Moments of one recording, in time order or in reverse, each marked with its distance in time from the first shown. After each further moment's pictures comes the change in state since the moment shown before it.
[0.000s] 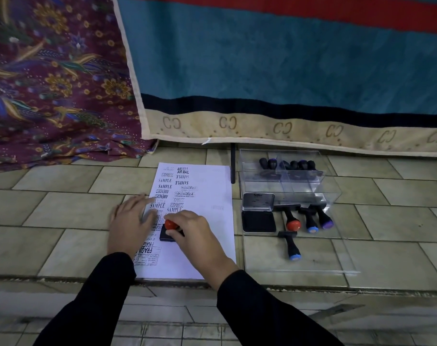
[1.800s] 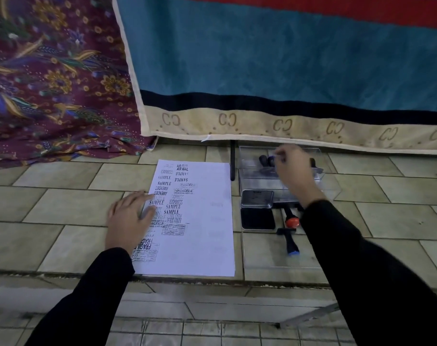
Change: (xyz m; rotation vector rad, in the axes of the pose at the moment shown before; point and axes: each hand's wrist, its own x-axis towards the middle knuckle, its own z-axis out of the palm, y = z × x) left_hand -0.002 0.003 -0.006 -0.014 -0.012 0.002; right_hand 0.047 0.117 -0.186 -0.352 0.318 0.408
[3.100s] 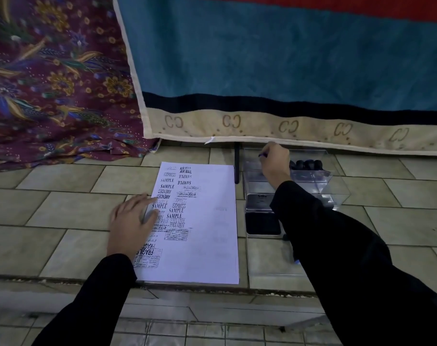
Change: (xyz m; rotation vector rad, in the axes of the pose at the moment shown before) left_hand 0.004 -0.006 0.004 0.015 -0.008 -0.002; right_hand 0.047 -0.010 0.067 0.055 -0.011 0.208
